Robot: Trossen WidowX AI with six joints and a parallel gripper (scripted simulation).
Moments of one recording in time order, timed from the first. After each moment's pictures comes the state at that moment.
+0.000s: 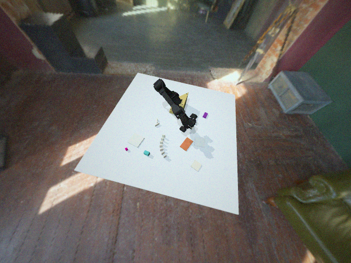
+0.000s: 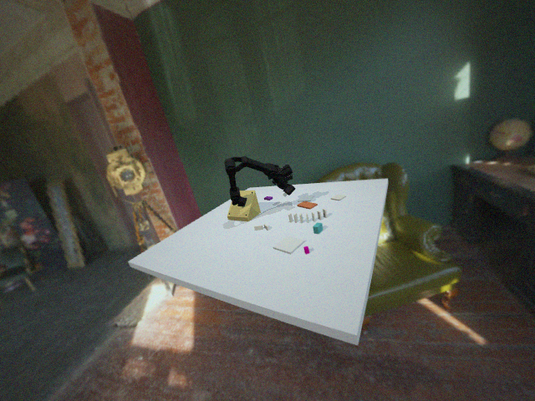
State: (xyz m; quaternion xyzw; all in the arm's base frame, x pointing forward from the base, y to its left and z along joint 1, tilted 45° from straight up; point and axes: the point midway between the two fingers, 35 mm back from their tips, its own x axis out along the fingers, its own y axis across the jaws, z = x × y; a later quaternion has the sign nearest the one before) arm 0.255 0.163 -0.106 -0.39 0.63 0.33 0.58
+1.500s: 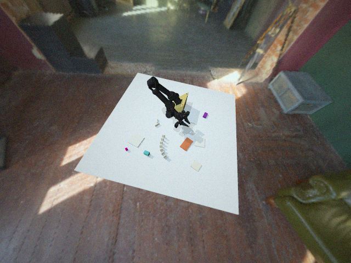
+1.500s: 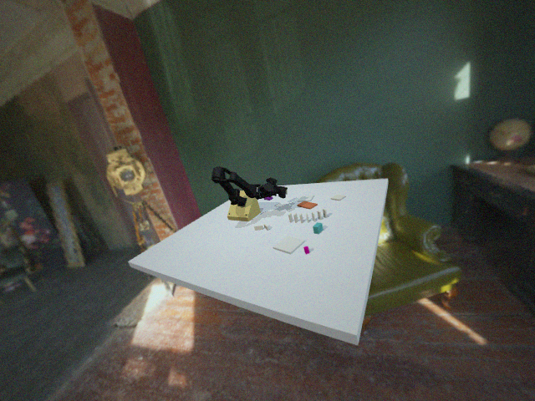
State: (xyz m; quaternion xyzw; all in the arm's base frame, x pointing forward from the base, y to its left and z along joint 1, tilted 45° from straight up) arm 0.249 0.140 -0.064 -0.32 0.28 0.49 0.76
